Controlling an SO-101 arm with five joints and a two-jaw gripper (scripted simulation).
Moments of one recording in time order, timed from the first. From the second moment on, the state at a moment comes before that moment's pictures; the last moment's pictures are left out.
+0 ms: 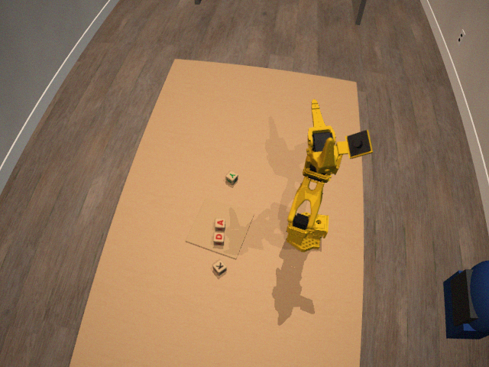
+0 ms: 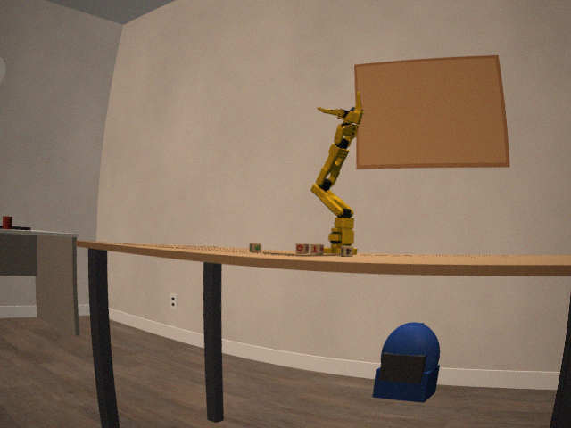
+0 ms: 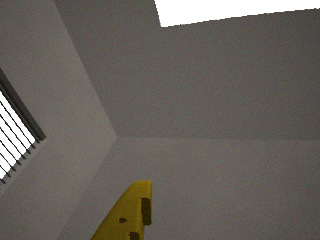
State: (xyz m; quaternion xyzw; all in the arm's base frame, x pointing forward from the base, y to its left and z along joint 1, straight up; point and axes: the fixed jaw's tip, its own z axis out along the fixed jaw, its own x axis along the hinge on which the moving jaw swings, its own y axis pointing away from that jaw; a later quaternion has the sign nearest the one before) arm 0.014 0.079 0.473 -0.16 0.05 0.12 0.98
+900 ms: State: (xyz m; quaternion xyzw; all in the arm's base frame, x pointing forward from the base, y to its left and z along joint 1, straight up) arm 0.038 0.114 0.451 -0.26 0.12 0.10 0.95
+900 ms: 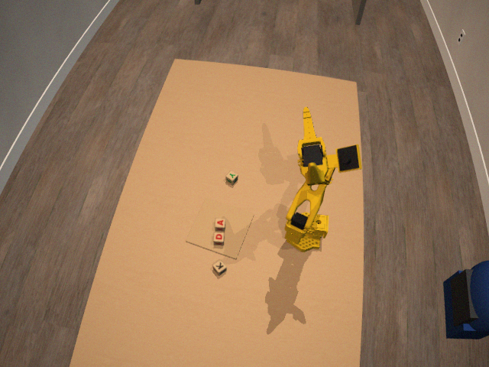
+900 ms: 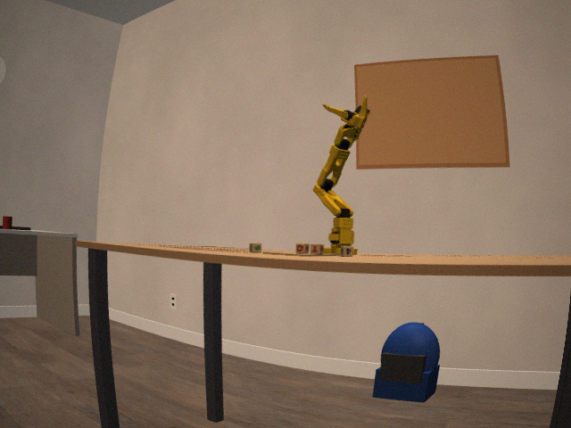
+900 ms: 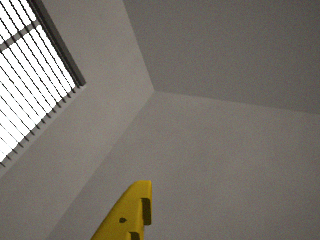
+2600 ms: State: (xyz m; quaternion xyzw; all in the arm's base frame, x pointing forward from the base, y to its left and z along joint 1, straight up) arm 0.091 0.149 0.398 -0.37 0.28 0.06 0.88
